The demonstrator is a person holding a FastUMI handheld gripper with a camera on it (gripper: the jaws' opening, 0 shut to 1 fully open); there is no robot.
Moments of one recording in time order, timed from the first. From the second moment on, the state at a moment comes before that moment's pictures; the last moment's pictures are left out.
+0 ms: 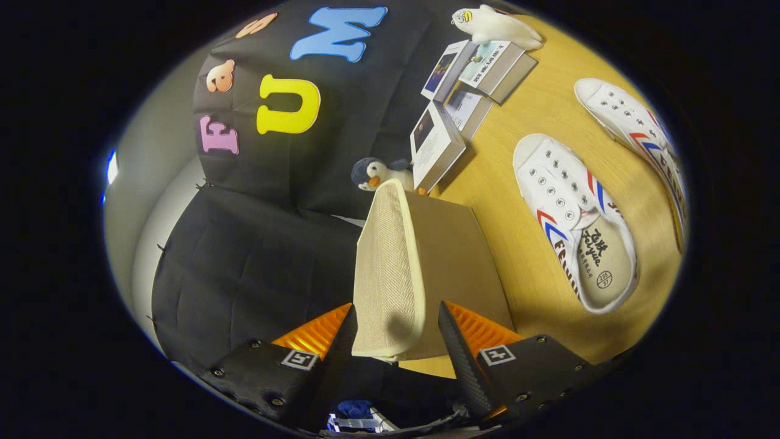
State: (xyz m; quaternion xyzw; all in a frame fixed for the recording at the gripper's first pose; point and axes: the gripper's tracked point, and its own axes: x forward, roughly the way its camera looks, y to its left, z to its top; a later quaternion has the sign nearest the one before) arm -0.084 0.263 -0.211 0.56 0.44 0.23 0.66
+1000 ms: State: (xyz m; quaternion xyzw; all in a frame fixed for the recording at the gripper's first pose) arm -0.066 0.301 -0.086 0.46 0.38 0.32 0.73
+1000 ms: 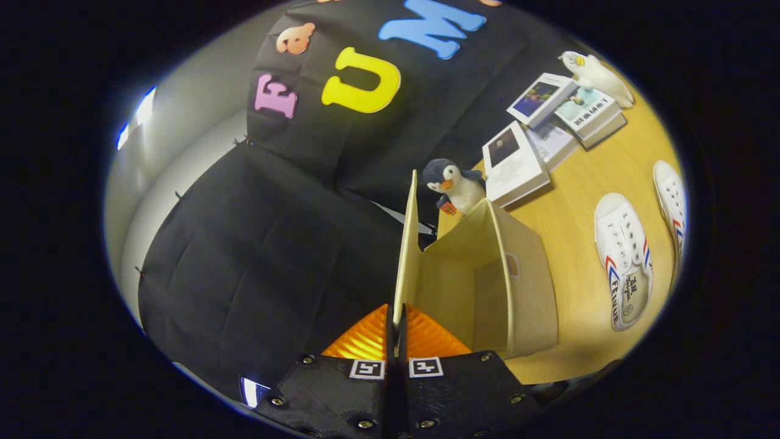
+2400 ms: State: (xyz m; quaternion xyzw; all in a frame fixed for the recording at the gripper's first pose) arm -0.075 0.465 -0.025 0.18 0.29 0.46 0.82
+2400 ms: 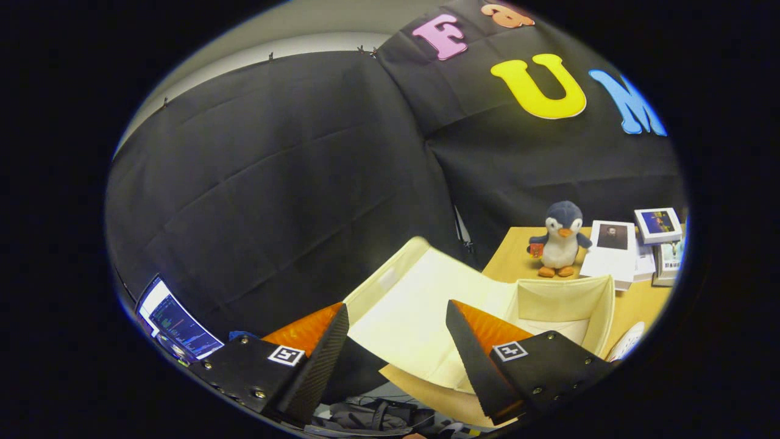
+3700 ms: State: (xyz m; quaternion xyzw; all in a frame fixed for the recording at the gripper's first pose) arm 0.006 0.163 -0.172 0.11 0.34 0.20 0.91
